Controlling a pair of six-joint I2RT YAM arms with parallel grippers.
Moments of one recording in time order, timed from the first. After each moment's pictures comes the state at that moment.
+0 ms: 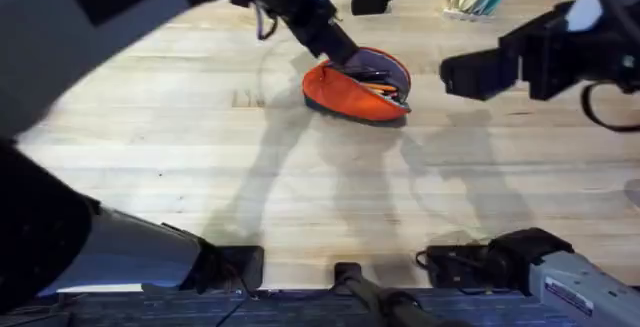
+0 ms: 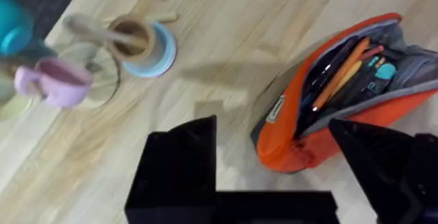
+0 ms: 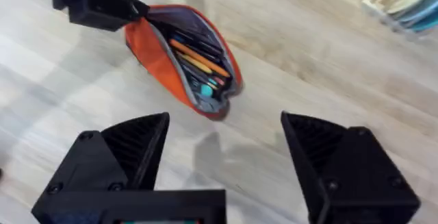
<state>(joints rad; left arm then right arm) -0.38 1.66 1.40 -0.68 0.26 0.49 0.22 0.96 1.16 -0.98 -0.15 -0.17</state>
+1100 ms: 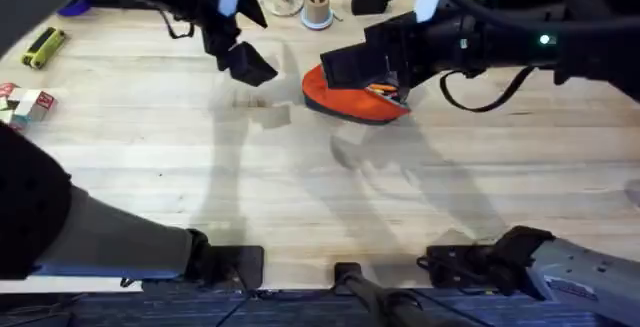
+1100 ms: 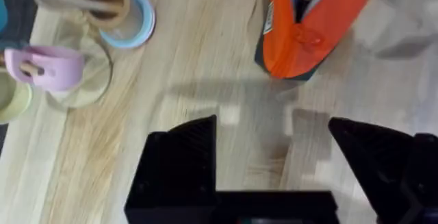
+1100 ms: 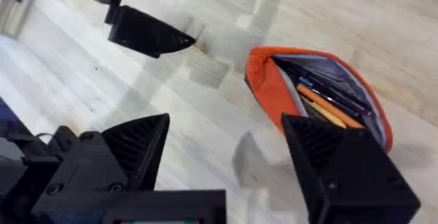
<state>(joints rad) 0.00 1.66 1.40 -1.00 0.61 1.24 0.60 1.21 1.16 -0.69 -0.21 0.20</state>
